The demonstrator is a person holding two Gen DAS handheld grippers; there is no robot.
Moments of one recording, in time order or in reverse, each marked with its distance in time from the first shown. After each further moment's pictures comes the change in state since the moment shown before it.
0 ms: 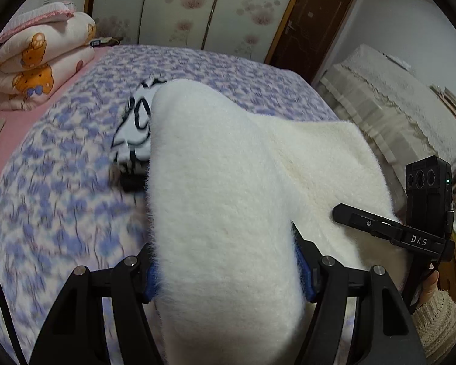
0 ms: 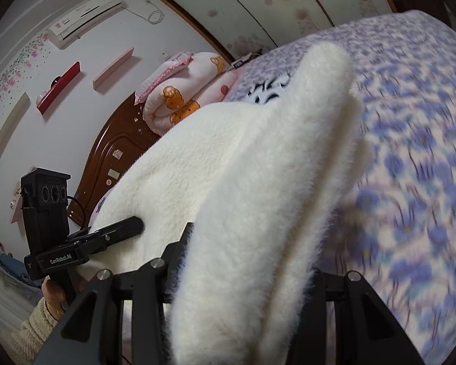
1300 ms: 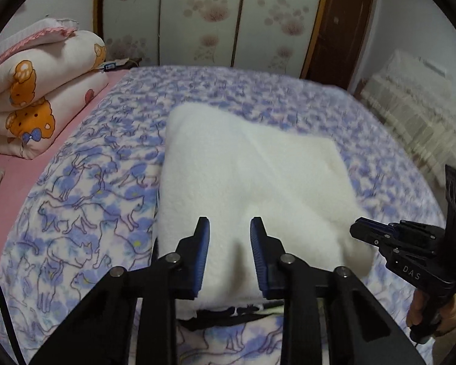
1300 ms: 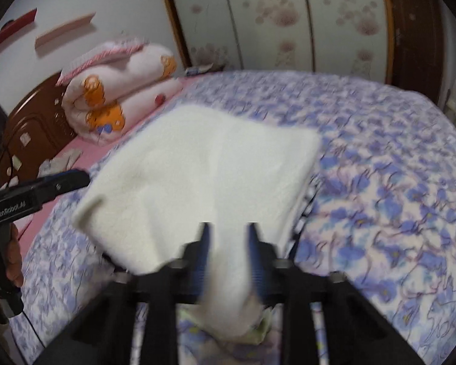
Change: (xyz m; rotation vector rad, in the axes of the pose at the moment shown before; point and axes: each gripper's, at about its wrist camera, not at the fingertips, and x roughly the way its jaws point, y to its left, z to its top) left arm 0.174 0.114 0.153 0.062 -0.044 0.178; right arm 0.196 -0.043 0.141 -0.213 0.043 -0.427
